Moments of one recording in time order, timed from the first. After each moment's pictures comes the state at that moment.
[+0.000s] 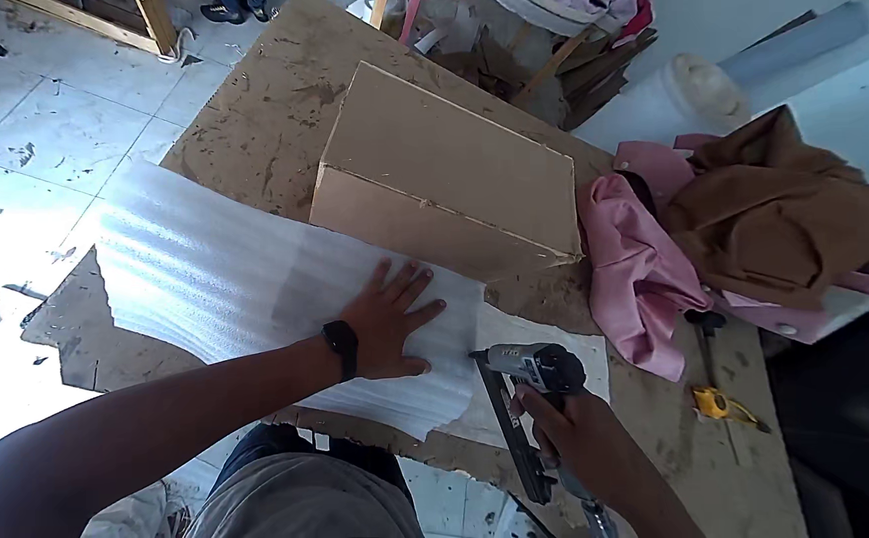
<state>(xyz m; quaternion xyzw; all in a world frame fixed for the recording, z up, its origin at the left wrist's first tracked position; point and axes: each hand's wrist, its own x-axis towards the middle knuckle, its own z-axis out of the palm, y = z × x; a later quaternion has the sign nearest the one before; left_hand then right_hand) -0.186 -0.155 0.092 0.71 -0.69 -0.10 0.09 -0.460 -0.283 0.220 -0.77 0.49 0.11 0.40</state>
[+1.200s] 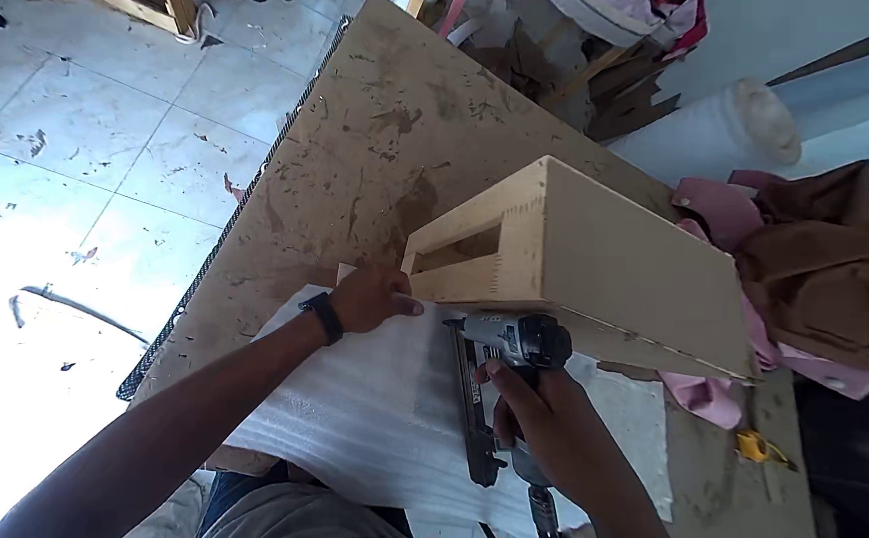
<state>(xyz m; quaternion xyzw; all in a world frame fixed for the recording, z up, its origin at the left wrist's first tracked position) 0.100 -0.079 0.068 0.68 -0.47 -0.44 0.35 -0.153 -0.164 0.224 -0.75 0.48 0.06 0.45</state>
